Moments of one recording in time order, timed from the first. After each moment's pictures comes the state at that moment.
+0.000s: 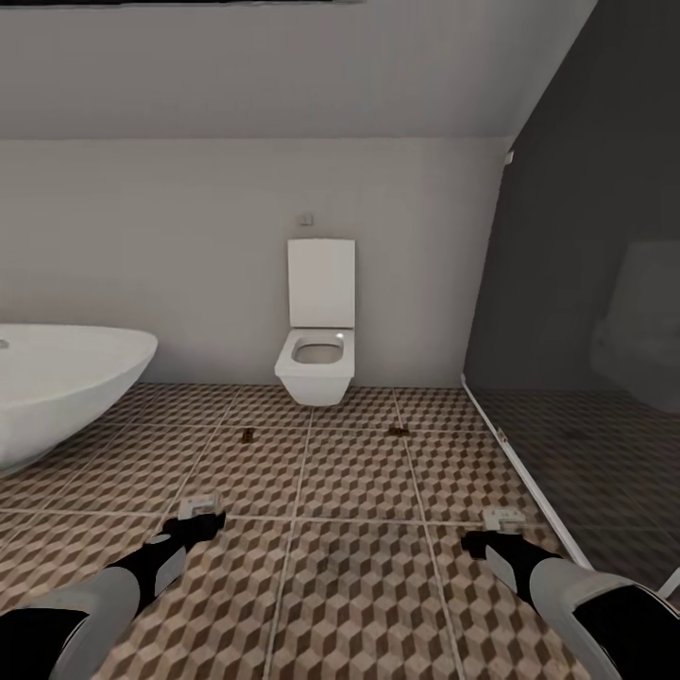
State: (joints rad) left arm -0.82 0.13 -0.10 -0.03 0.21 -0.13 -0.02; right arm -0.86 -0.10 0.37 0.03 -0.36 0.09 -0.12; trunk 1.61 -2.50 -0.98
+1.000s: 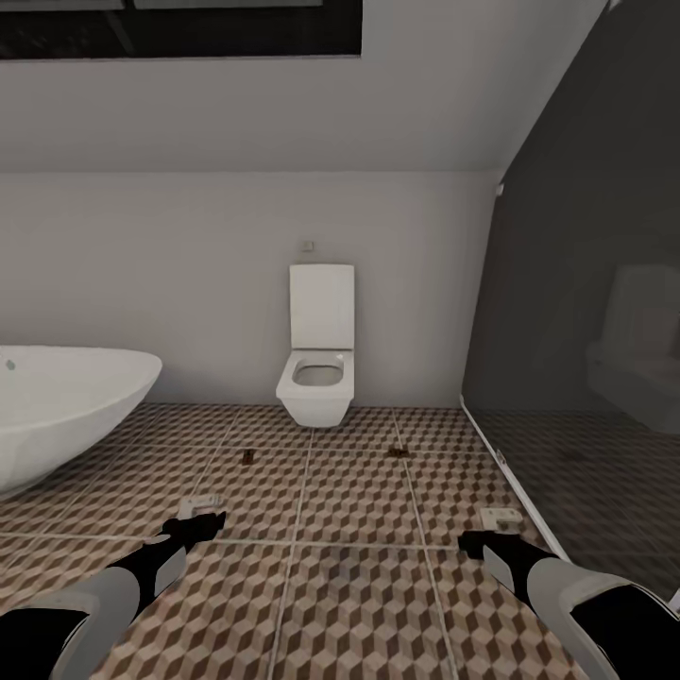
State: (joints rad) left arm -0.82 0.13 -0.10 -0.03 0.21 -0.13 -0.02; right arm -0.86 -0.09 0.37 0.03 -0.36 0.09 -0.12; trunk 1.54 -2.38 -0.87
